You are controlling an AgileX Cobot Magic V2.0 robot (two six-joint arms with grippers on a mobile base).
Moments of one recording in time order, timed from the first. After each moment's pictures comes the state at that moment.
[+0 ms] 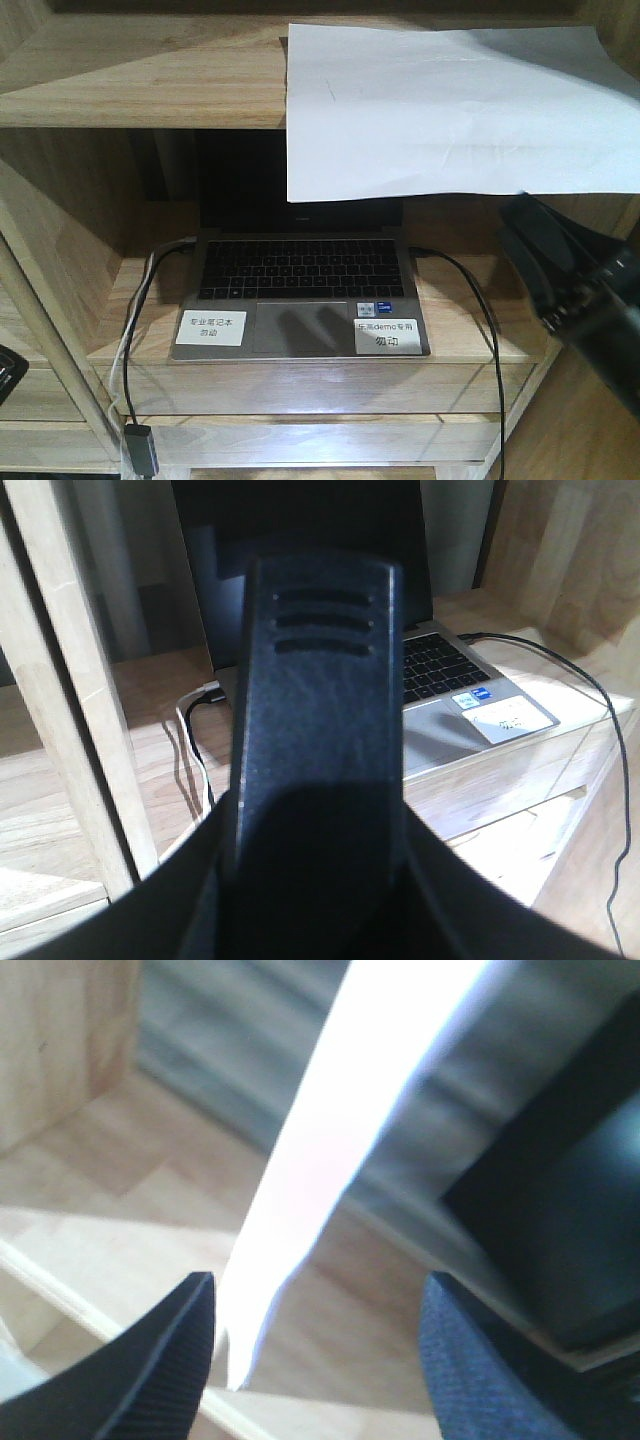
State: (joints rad) left arm -0.35 0.22 -0.50 -0.08 0.70 0.04; right arm 0.32 1.04 -0.24 -0.33 -1.01 1.32
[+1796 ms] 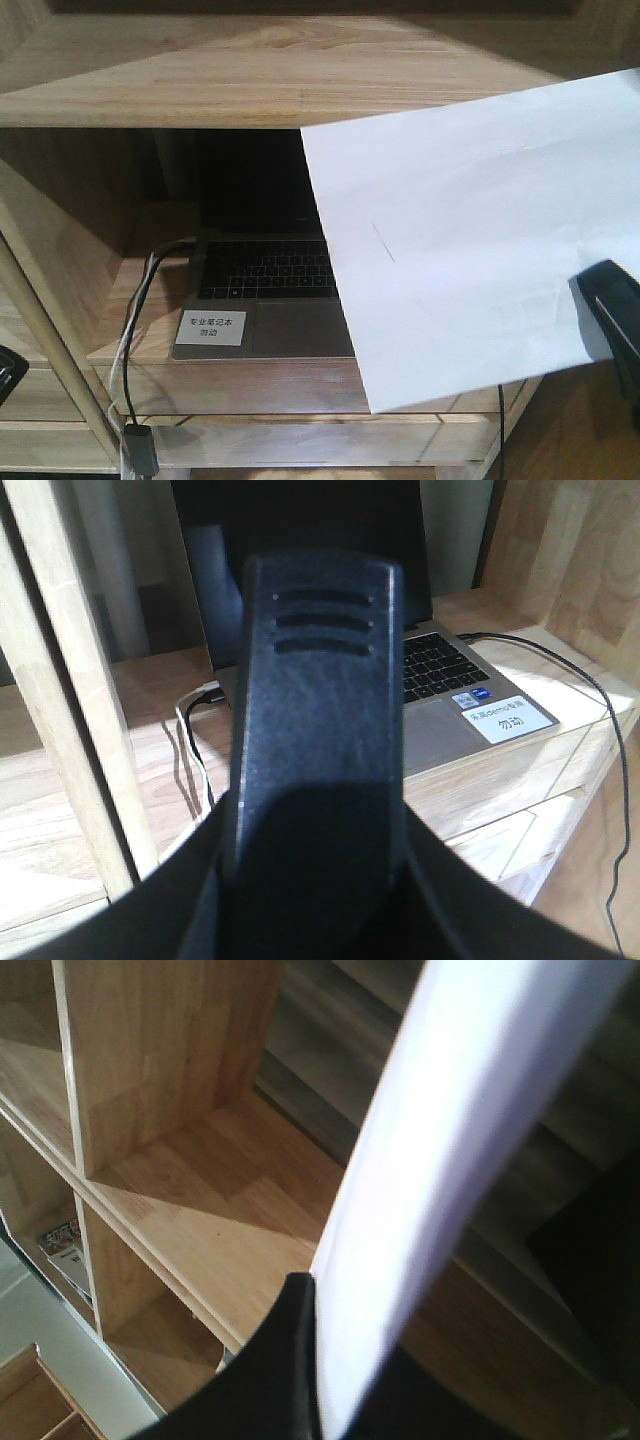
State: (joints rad) left arm -0.35 0.22 -0.50 -0.08 0.70 0.04; right arm 0.34 0.68 -0.04 -0.28 -1.02 1.24
